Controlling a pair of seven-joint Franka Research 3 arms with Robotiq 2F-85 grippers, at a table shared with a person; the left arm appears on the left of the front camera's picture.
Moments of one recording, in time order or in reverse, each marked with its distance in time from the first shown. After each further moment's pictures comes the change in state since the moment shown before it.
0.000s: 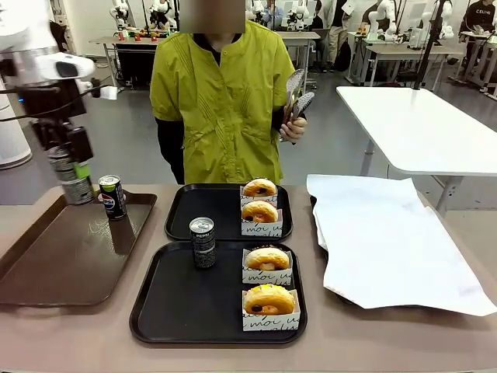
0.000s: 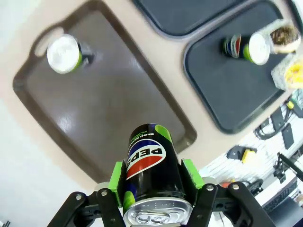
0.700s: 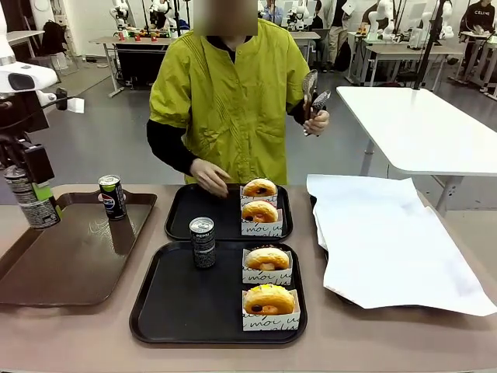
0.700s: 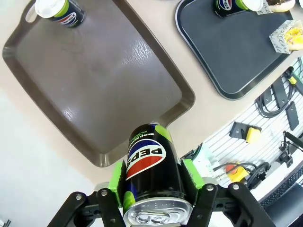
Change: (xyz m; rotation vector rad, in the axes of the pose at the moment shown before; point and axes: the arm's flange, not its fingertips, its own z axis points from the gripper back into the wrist) left arm -0.096 -0.009 -0.010 -0.003 0.014 -0.026; right arm 0.000 0.000 0.000 0.000 0.000 0.000
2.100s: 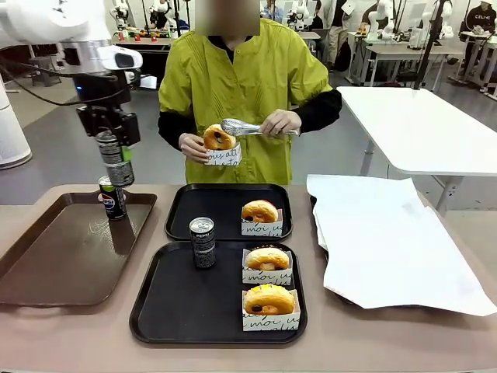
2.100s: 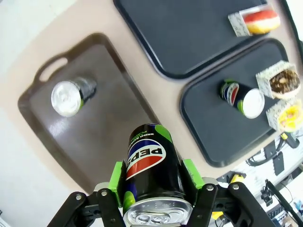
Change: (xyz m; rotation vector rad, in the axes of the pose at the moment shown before) left arm 0.169 -0.010 0.011 0.038 -0.027 0.112; right arm 0.000 0.000 0.000 0.000 0.000 0.000
